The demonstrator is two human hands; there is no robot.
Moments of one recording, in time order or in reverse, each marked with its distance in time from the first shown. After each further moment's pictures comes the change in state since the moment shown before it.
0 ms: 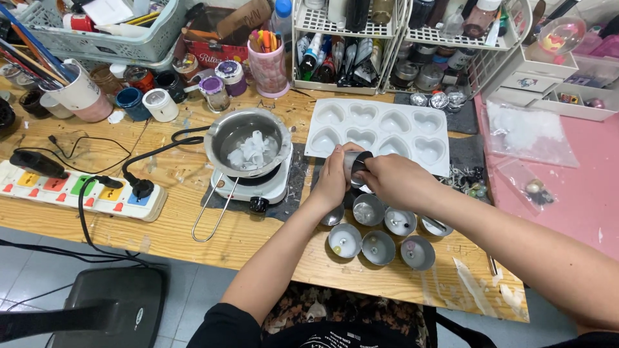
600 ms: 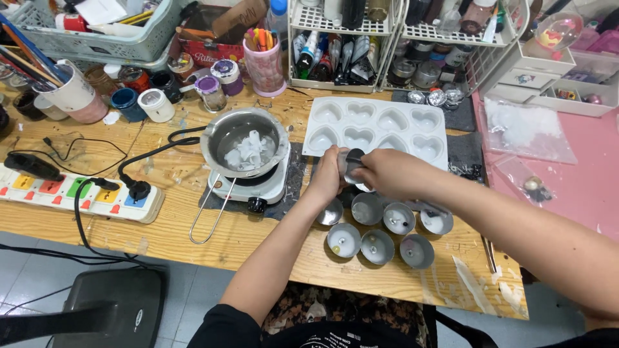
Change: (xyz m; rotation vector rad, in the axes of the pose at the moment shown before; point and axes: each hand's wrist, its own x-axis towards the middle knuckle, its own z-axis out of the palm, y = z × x) left_hand 0.024 -0.043 -0.012 -0.293 0.110 -0.330; right_hand 0.026 0.027 0.008 0.035 -0.102 -0.132
